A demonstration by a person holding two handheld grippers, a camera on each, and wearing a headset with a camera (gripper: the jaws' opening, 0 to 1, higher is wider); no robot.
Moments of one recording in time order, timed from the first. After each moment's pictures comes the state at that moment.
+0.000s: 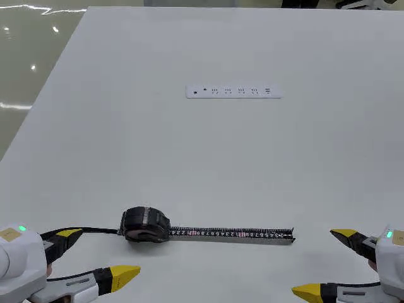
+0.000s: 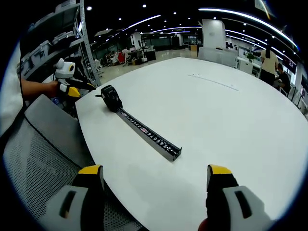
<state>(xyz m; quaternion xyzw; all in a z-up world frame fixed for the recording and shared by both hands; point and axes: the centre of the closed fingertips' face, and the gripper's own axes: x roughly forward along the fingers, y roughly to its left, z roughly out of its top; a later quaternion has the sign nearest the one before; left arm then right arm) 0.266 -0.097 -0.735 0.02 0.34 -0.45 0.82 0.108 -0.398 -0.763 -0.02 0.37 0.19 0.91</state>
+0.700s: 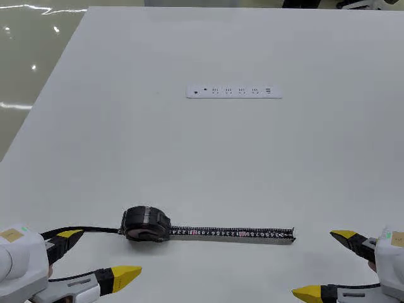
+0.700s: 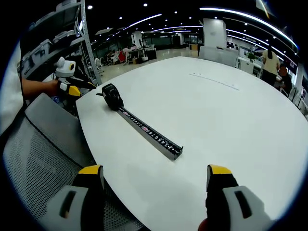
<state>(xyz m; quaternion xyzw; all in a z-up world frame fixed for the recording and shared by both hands) 0.264 -0.098 -0.735 0.02 0.34 -0.45 0.82 0.107 -0.397 -0.763 -0.02 0.37 0.19 0.91</state>
